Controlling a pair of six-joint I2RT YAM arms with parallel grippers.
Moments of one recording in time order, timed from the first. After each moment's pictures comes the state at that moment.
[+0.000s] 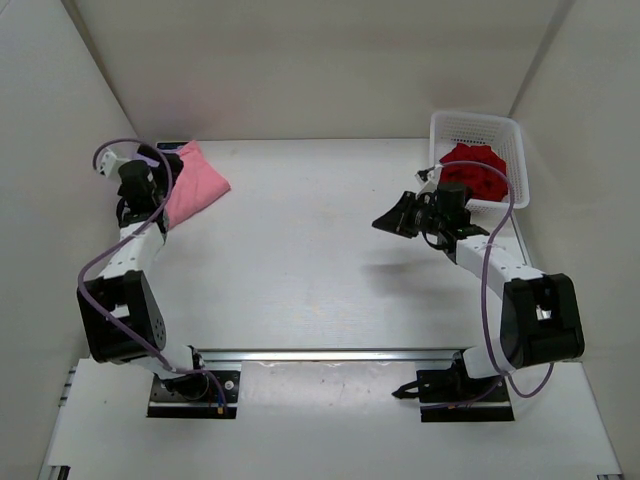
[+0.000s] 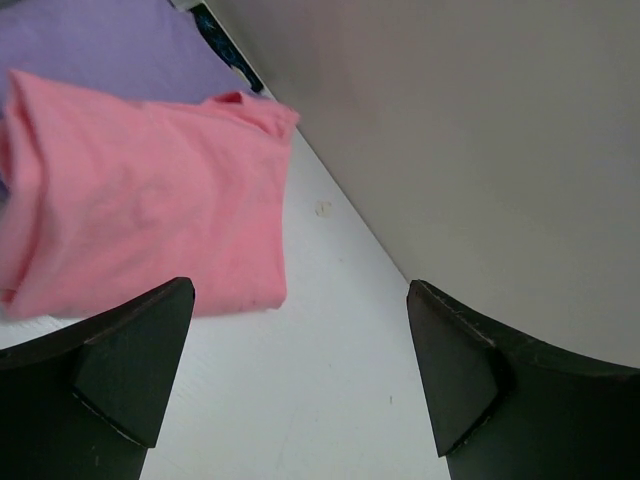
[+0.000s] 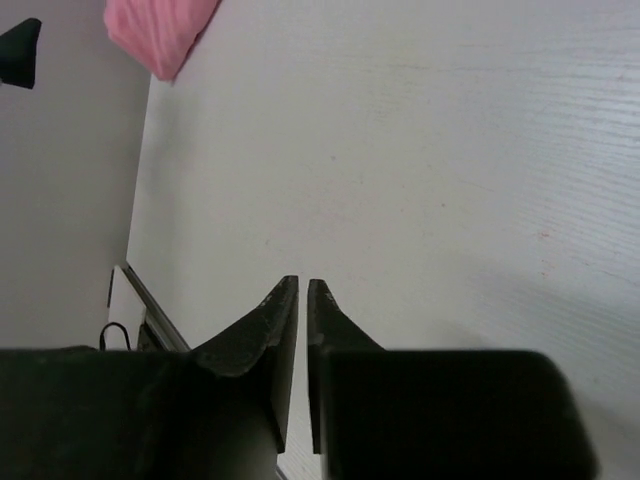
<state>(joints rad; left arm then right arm) 0.24 1.47 0.97 0.25 -0.10 -0.85 0.16 1.44 0.81 0.13 -0.67 0.60</state>
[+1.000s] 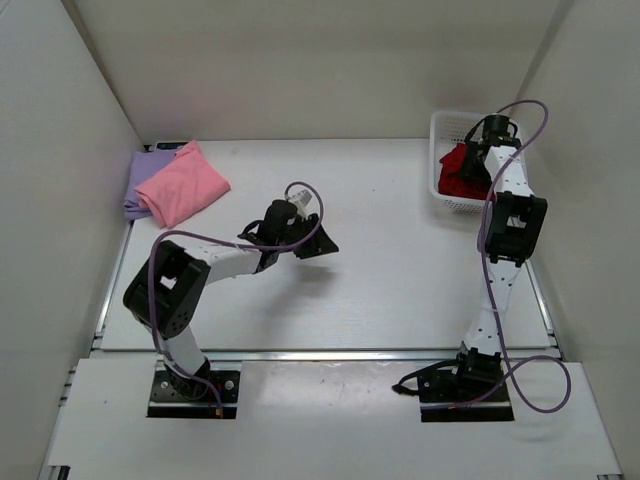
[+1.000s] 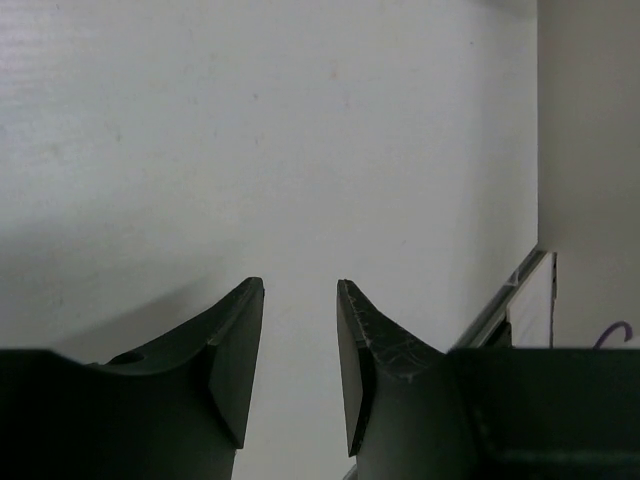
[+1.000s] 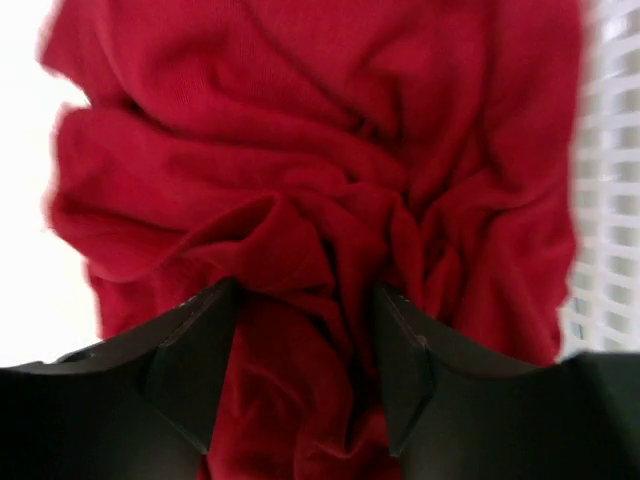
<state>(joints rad) -0.59 1.73 0.93 0.23 0.33 -0.76 -0.20 2.43 2.22 -0.73 0.09 0.09</state>
